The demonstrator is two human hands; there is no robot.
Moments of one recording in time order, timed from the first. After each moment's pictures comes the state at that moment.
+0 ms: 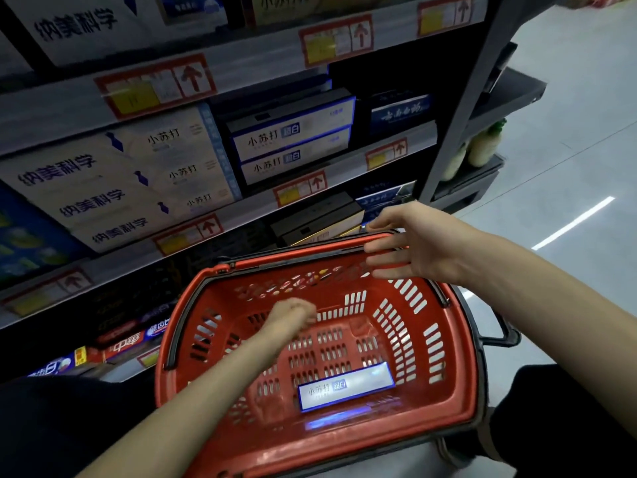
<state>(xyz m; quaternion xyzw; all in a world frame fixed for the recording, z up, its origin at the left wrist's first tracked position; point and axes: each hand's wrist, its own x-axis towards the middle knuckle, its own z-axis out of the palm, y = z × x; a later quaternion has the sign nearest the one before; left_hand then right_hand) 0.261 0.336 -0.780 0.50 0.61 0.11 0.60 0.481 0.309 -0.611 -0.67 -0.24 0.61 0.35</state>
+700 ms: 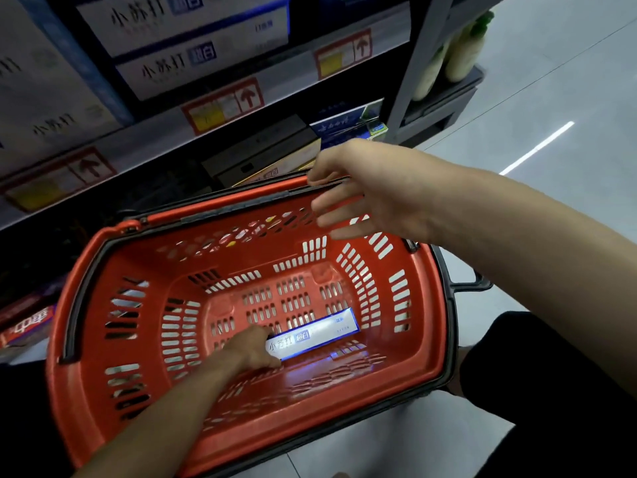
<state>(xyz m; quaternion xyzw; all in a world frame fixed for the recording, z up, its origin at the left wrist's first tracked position) 0.240 0.297 -0.964 0.73 0.48 -0.30 0.39 0.484 0.316 -0.638 -0.70 -0.31 0.58 0.27</state>
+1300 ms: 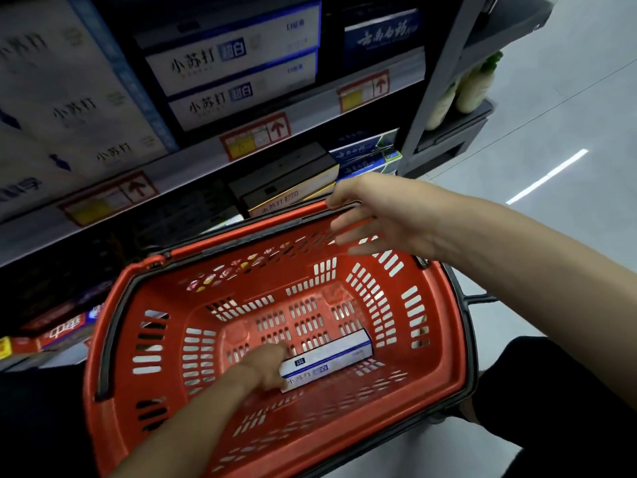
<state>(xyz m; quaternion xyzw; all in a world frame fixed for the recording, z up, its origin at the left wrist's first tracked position) 0.241 0.295 -0.951 0.79 0.42 -0.33 0.31 0.480 0.325 -0.644 -0.70 -0.33 0.57 0.26</state>
